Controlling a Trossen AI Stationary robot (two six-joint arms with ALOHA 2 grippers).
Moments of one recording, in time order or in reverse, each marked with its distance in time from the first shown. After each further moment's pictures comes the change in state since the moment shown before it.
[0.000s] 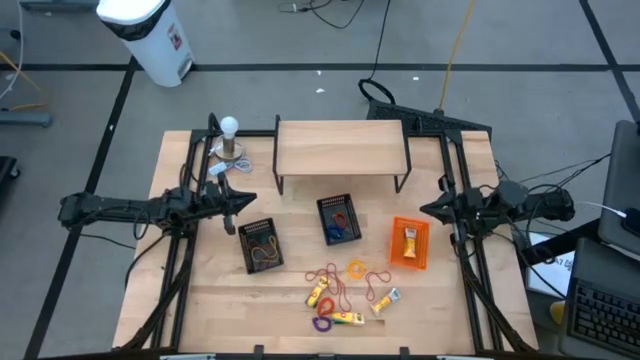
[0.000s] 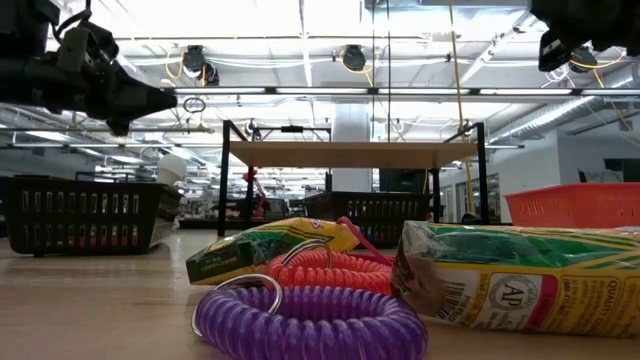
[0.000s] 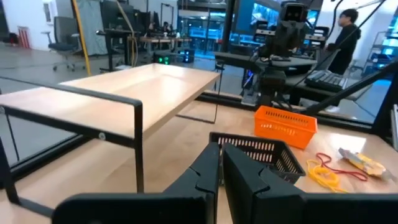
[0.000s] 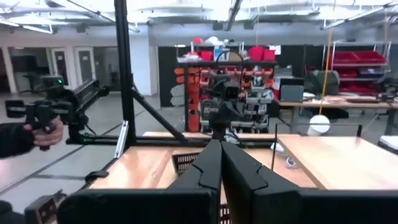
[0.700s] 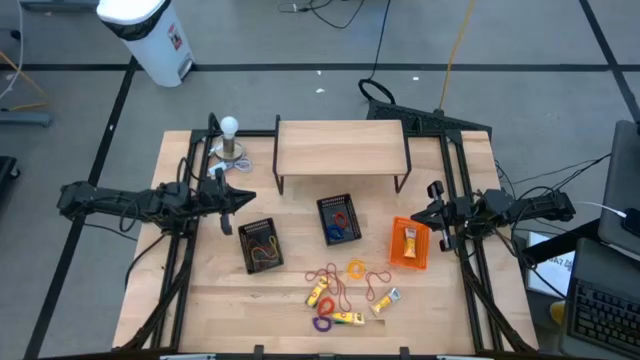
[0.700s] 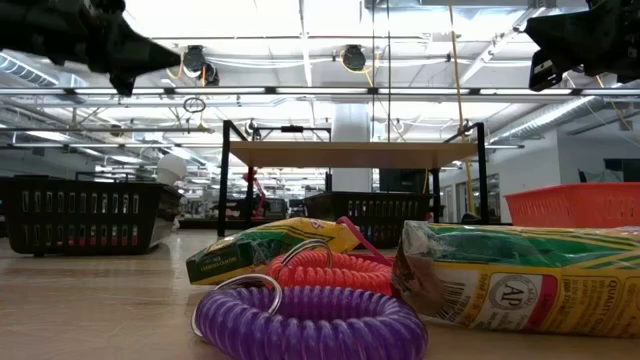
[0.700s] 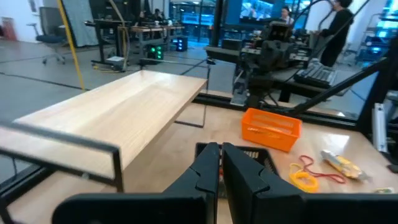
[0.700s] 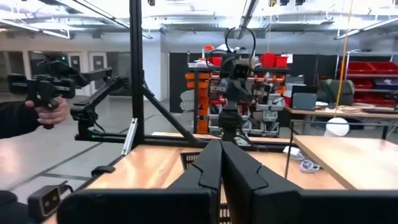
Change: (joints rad) left arm -0.111 0.112 0.264 -0.210 -0.077 -0.001; right arm -0.005 0.001 -0.162 0.212 -0.060 -0.015
